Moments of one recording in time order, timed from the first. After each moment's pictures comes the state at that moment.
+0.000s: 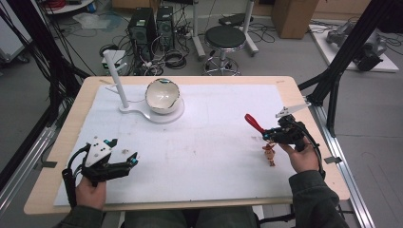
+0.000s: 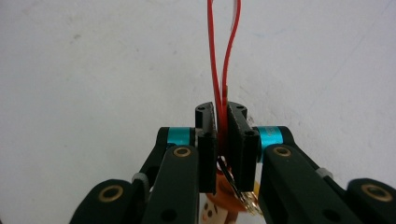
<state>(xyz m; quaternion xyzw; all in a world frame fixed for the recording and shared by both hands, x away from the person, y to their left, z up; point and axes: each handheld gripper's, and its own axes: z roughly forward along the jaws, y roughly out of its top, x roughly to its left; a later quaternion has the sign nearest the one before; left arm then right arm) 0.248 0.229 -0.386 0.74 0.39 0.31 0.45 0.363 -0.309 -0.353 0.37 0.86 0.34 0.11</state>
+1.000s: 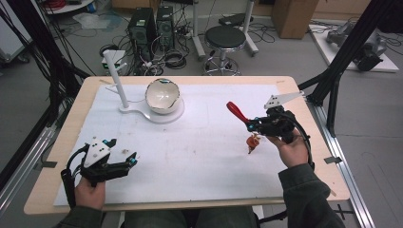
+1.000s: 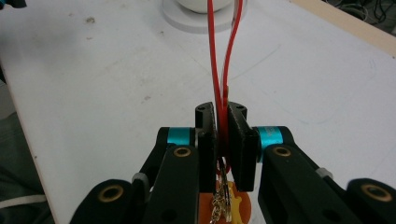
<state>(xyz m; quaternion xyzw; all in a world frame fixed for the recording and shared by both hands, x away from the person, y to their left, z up) 0.247 0.230 -0.385 0.74 0.40 0.31 0.45 0.354 -0.258 -0.304 0.29 0.86 0.40 0.11</state>
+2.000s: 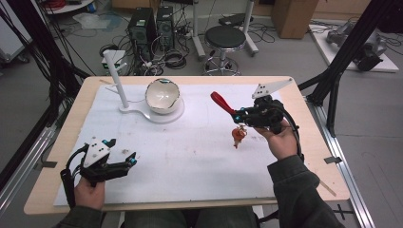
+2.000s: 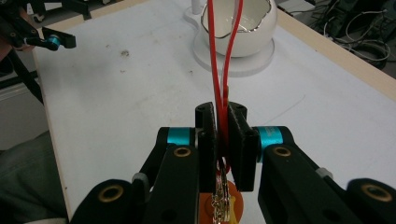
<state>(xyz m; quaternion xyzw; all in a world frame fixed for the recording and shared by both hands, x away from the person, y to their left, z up) 0.247 0.232 -0.385 0.74 0.40 0.31 0.45 0.359 -0.220 -0.273 0.24 0.86 0.44 0.10</state>
